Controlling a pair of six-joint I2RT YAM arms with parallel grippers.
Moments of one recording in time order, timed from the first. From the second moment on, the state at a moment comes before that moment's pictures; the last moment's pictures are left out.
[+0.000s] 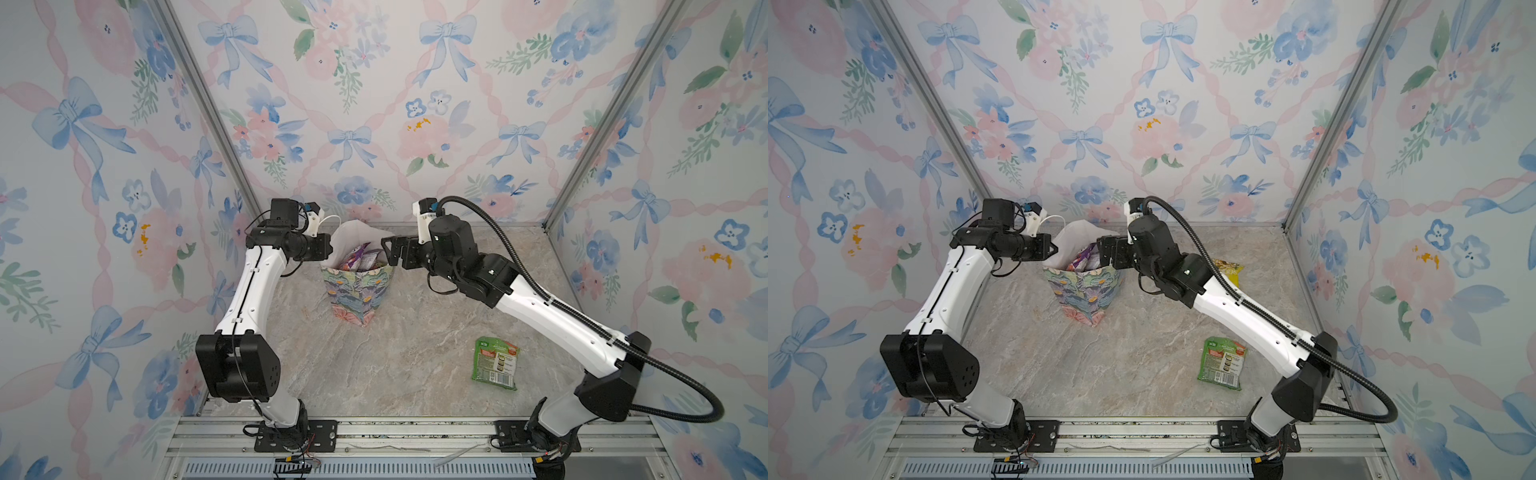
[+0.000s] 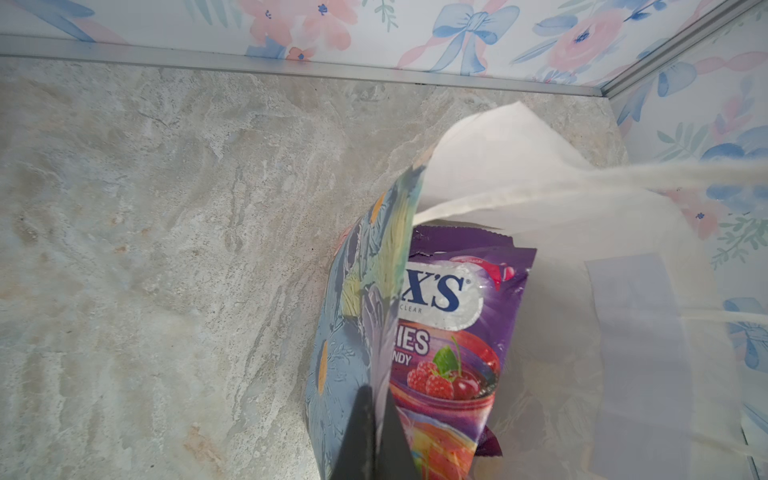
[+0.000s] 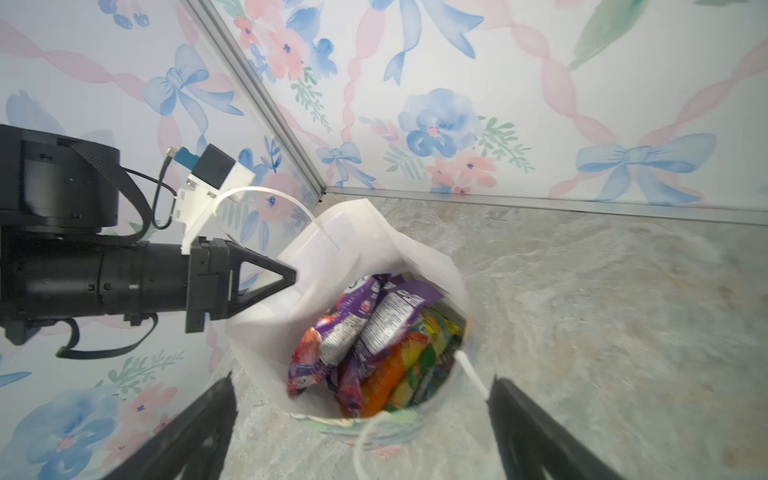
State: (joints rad) left arm 0.00 1.60 1.61 -0.91 0.41 -0.03; right arm 0.85 1.52 1.60 -0.47 0.22 0.49
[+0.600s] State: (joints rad) left arm 0.00 1.60 1.61 -0.91 0.41 -0.03; right arm 0.37 0.89 0.69 -0.75 0.24 0.65
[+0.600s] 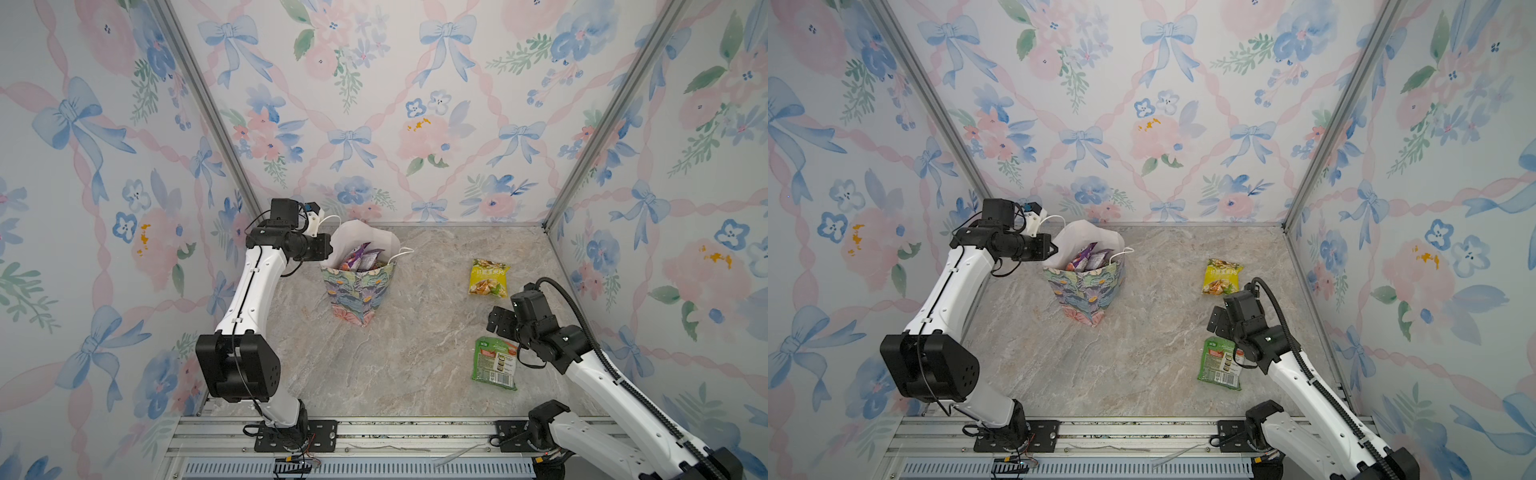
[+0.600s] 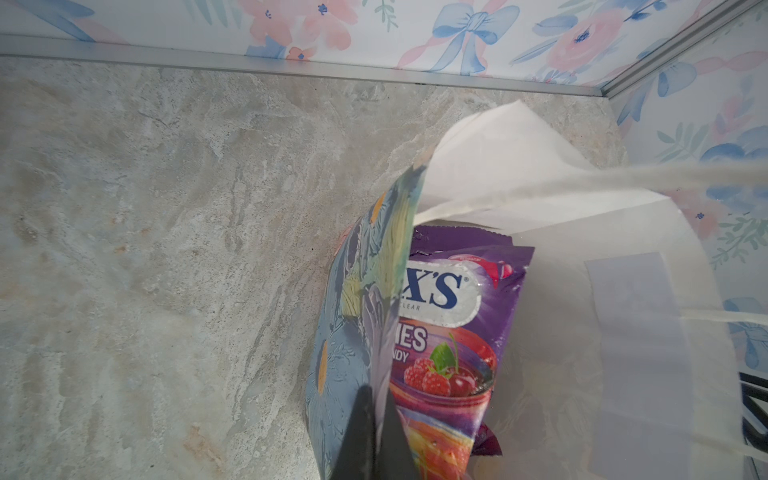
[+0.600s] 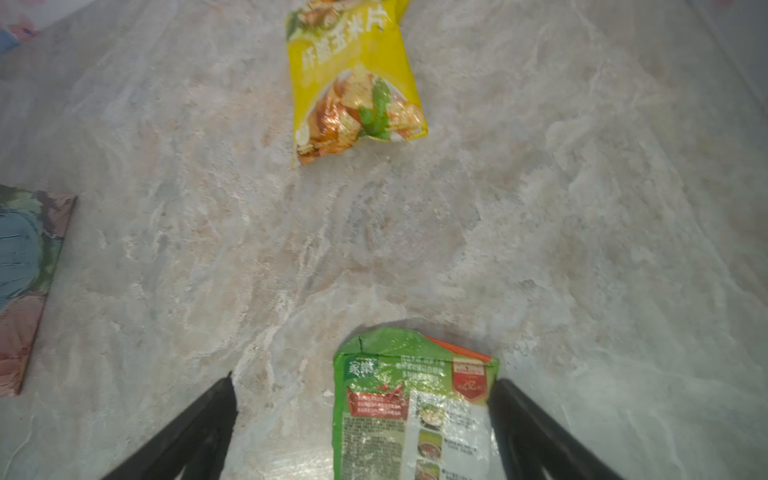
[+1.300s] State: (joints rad) left arm 0.00 1.60 1.61 -0.91 0.41 -0.03; right arm 0.21 0.90 0.43 -0.64 0.03 0.73
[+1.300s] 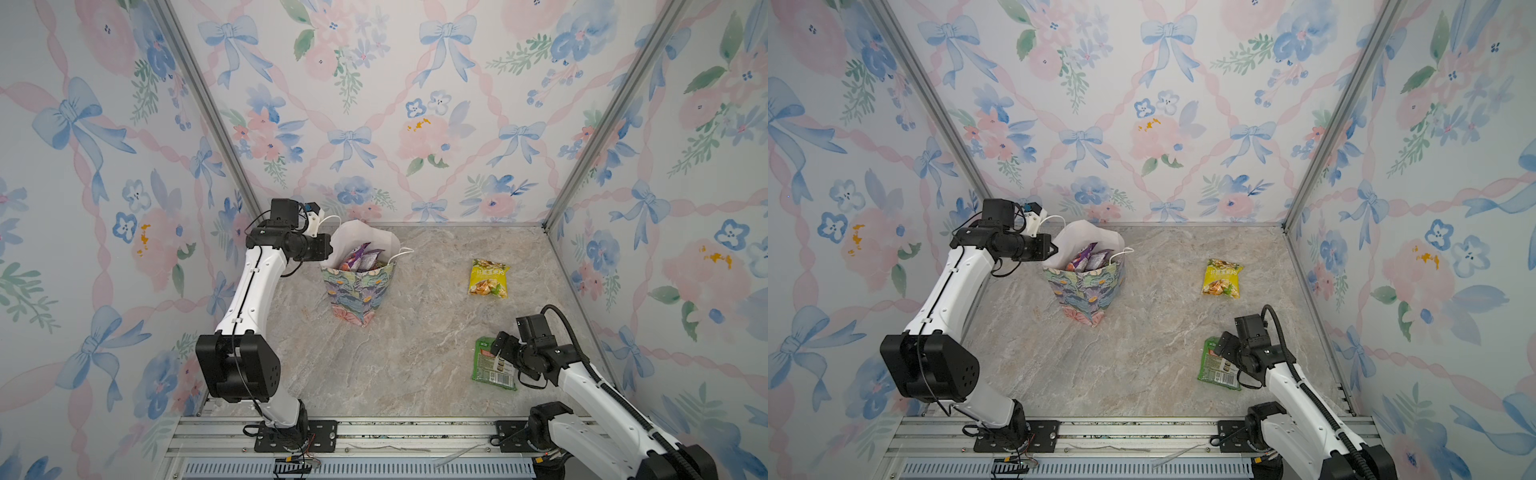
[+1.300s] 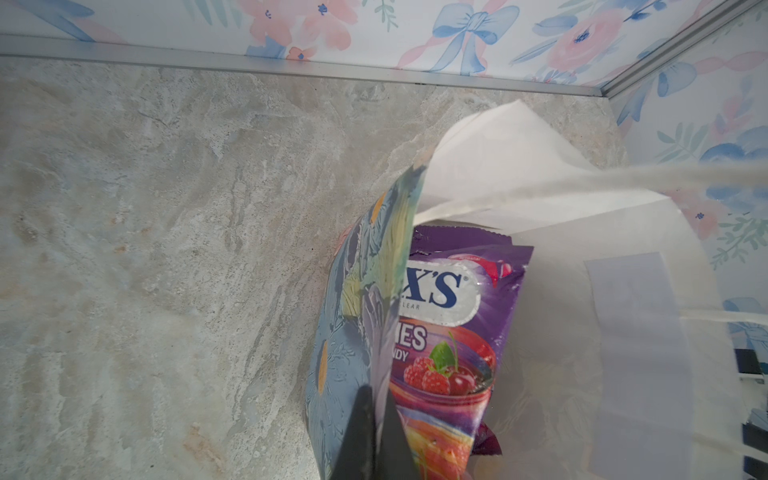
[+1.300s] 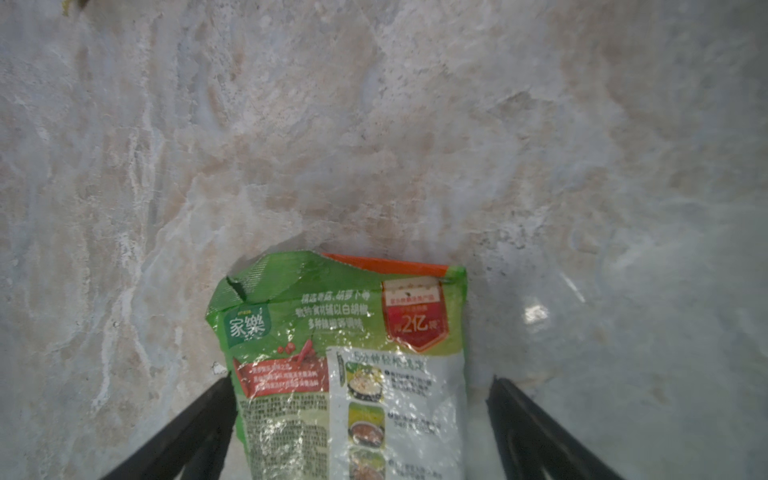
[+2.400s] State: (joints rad) left arm 0.00 1.60 1.61 -0.91 0.42 -0.03; right arm 0.54 1.00 0.51 -0.72 0.05 0.88
